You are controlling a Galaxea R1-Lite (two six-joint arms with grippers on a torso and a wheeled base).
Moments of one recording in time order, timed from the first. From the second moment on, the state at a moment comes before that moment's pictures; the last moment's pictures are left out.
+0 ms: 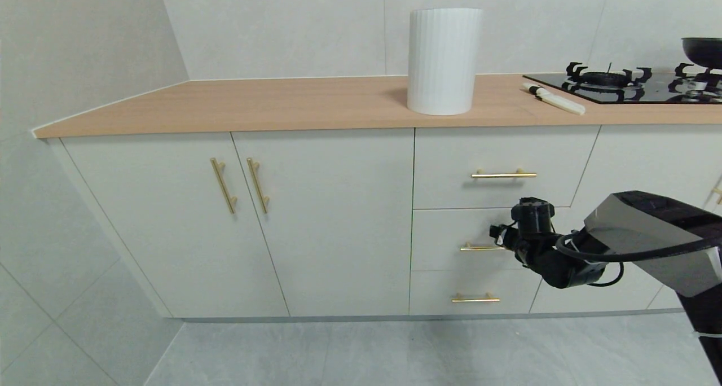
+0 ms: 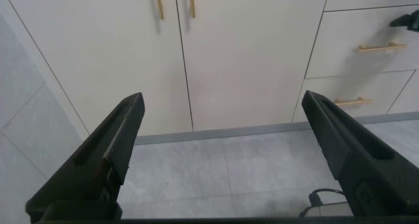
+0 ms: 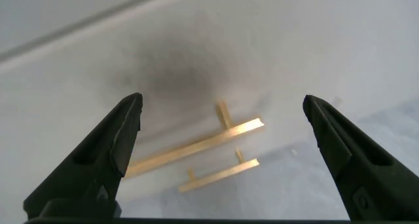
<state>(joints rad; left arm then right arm) 0.00 0.00 0.00 0.01 -0.09 0.02 0.20 2.49 -1.27 -0.76 -0.37 0.39</state>
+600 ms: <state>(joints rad) 0.00 0.00 0.00 0.01 -0.09 0.02 0.19 1.71 -0.79 -0.57 -0.32 0.29</state>
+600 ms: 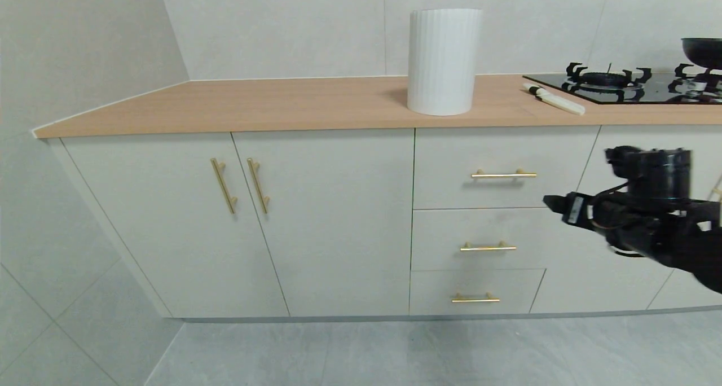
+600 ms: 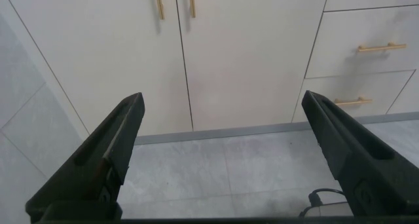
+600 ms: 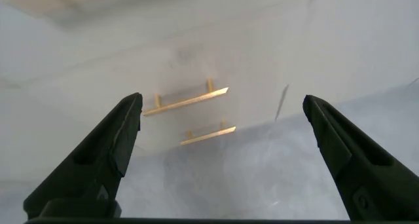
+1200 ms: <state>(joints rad) 0.00 0.00 0.00 0.01 -0.09 0.02 0.09 0.62 -0.62 0.11 -0.31 0.12</state>
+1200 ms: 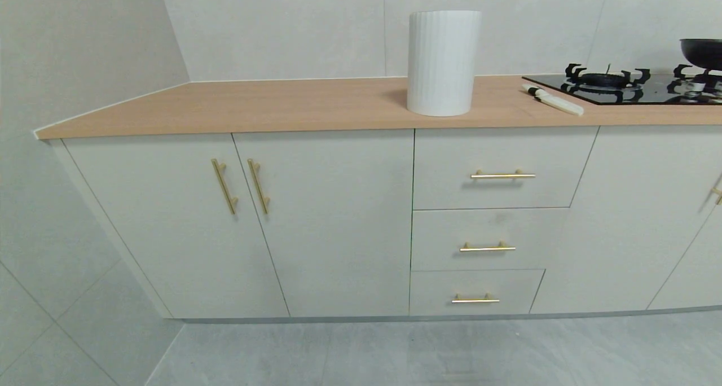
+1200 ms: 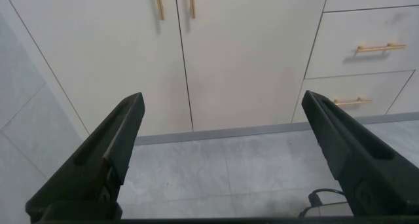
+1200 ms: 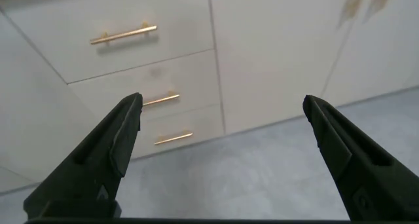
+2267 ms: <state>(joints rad) 0.00 0.00 0.00 0.01 -0.09 0.02 0.00 0.00 -0.05 -0.17 -0.09 0.02</state>
